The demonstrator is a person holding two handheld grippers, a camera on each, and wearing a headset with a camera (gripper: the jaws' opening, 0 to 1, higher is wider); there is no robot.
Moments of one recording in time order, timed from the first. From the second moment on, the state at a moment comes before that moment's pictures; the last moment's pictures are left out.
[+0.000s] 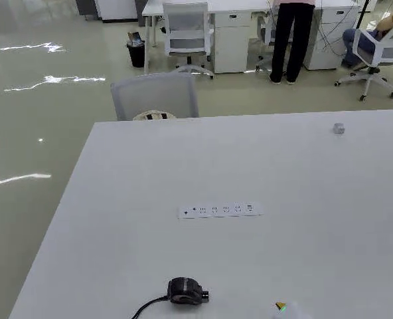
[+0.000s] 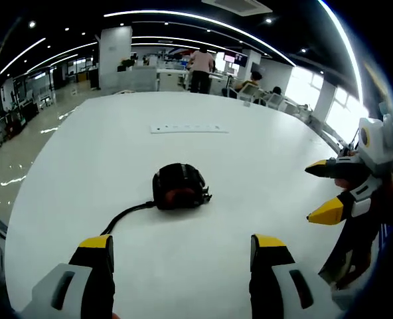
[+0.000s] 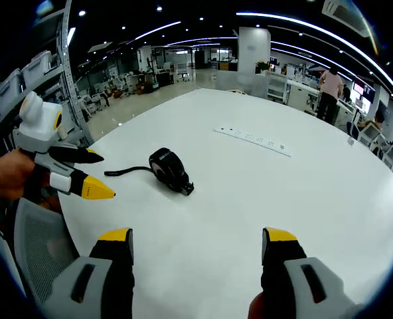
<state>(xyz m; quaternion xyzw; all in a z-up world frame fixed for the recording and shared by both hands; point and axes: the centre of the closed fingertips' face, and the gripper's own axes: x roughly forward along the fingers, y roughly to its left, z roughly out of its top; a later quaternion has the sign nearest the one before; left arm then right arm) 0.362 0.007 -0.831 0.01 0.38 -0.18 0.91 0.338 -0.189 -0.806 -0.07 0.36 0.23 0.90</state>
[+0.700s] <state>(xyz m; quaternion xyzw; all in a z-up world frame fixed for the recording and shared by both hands) 0.335 0.021 -0.821 -0.01 0.37 -0.18 0.91 0.308 -0.203 -0.788 -0.04 0.36 0.18 0.92</state>
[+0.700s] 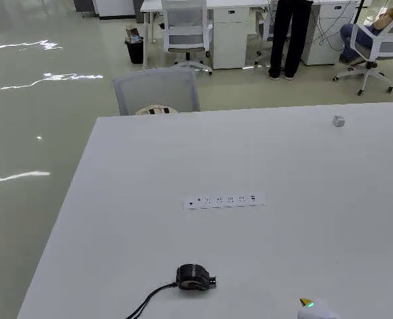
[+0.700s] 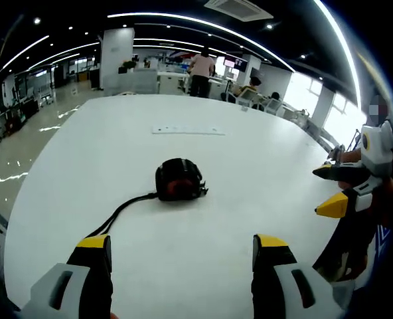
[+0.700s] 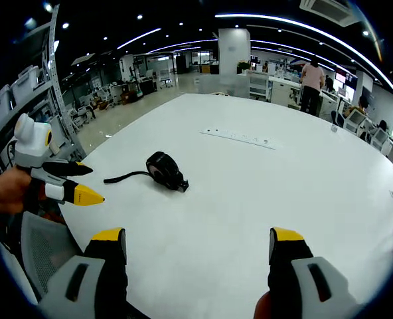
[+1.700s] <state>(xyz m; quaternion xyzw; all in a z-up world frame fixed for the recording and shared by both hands) 0.313 0.056 -0.807 -0.03 0.36 -0.17 0.92 0.281 -0.206 -0.785 -0.03 0.37 0.15 0.92</state>
